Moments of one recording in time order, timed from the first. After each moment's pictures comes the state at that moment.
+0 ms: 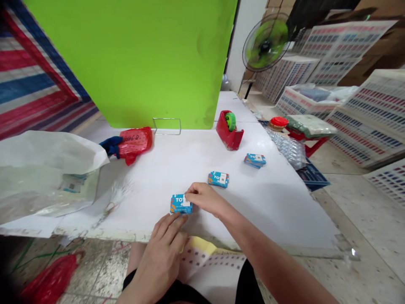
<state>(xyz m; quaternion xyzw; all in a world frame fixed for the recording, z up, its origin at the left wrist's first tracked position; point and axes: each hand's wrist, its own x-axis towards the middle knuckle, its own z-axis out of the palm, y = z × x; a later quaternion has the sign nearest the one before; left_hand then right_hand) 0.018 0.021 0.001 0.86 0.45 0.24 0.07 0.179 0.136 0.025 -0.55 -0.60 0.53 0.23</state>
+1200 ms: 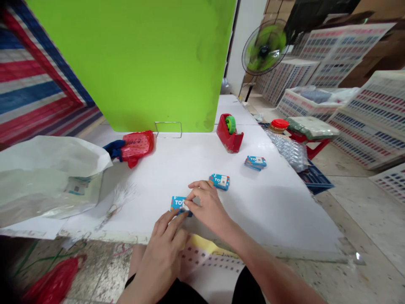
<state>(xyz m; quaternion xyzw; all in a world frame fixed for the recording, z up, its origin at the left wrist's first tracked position) 0.023 0.029 0.012 0.85 0.46 0.25 0.03 0.182 0.116 0.022 -0.49 -0.76 0.23 0.35</state>
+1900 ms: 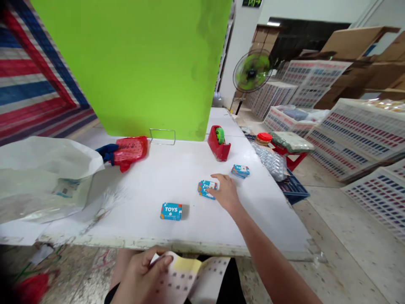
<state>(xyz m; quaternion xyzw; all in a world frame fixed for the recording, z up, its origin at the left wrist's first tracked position) 0.011 0.000 -0.005 0.59 0.53 0.33 0.51 0.270 0.157 0.018 -0.65 -0.67 0.18 0.32</state>
